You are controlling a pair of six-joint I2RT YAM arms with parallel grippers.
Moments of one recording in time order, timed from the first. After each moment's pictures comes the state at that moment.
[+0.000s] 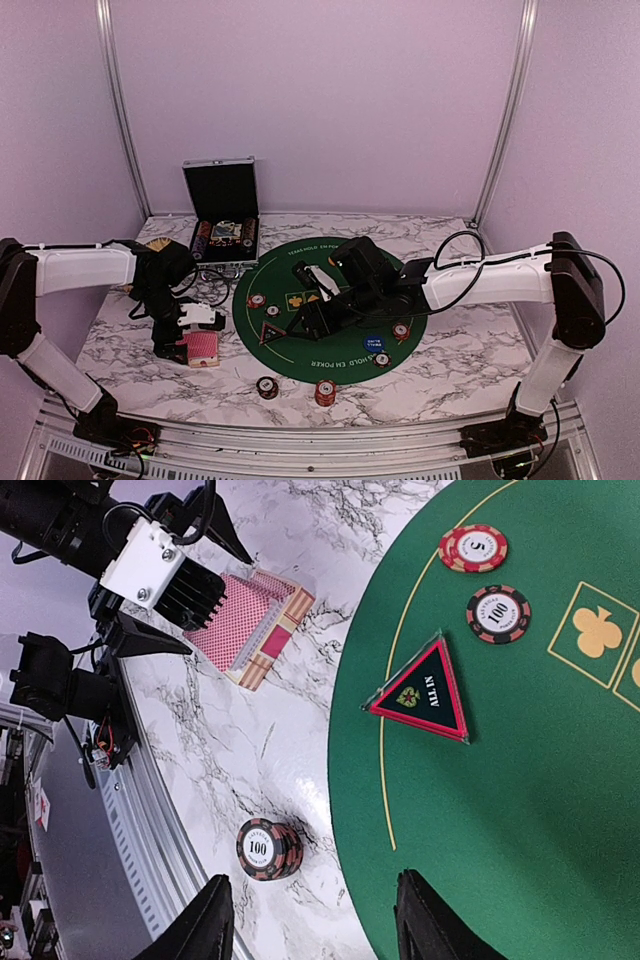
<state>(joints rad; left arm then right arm) -0.46 1.50 0.89 -0.91 0.08 0.95 0.98 1.73 1.15 -0.15 -0.37 0.44</state>
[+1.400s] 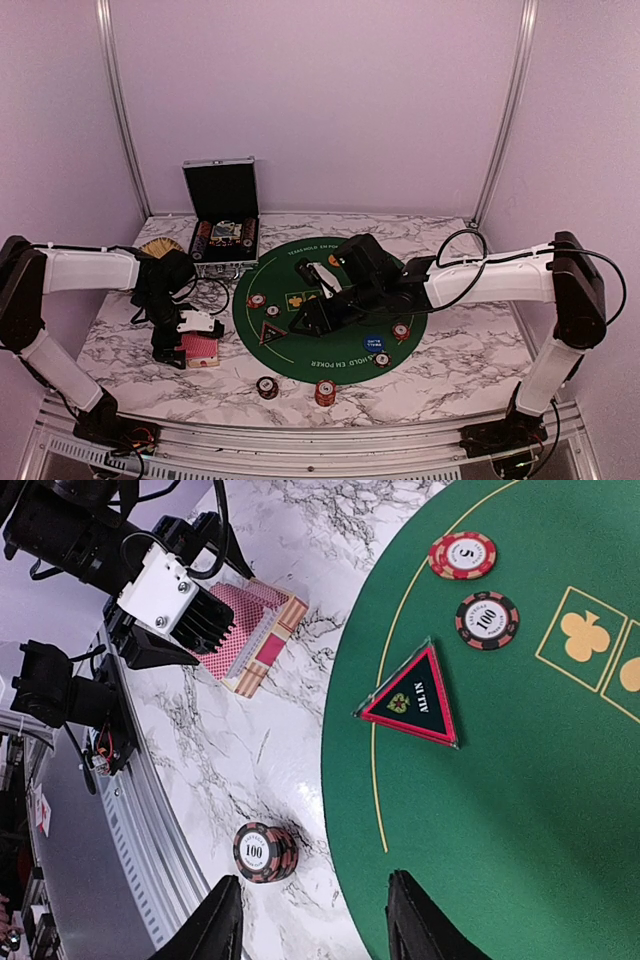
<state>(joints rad) -0.44 1.54 0.85 -0.85 0.07 1.01 0.96 1.73 1.15 -0.15 -0.37 0.44</state>
